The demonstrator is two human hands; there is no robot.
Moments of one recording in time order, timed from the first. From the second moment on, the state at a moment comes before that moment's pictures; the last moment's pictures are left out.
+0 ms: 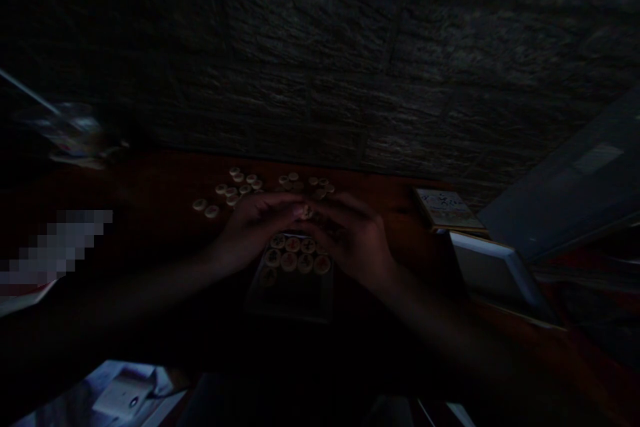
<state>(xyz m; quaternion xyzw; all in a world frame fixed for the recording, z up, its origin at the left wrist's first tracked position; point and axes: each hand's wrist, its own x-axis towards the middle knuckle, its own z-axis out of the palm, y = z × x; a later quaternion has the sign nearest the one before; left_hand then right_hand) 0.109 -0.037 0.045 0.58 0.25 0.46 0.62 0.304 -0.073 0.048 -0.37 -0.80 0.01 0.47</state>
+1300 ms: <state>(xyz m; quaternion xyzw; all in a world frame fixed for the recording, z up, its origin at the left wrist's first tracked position) 0.079 -0.037 0.055 0.65 0.31 0.49 0.49 0.259 -0.114 0.039 -0.32 -0.91 0.02 0.26</state>
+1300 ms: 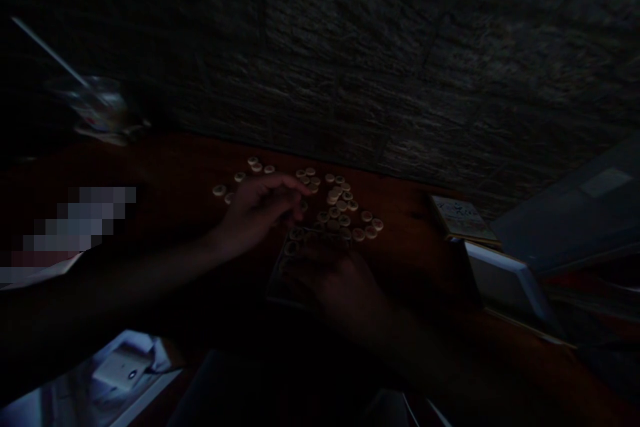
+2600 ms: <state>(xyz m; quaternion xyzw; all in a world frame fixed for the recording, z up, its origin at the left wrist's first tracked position) 0.052 -0.003 0.054 0.61 0.40 0.59 0.35 0.339 -0.024 0.029 -0.55 -0.68 0.08 0.48</state>
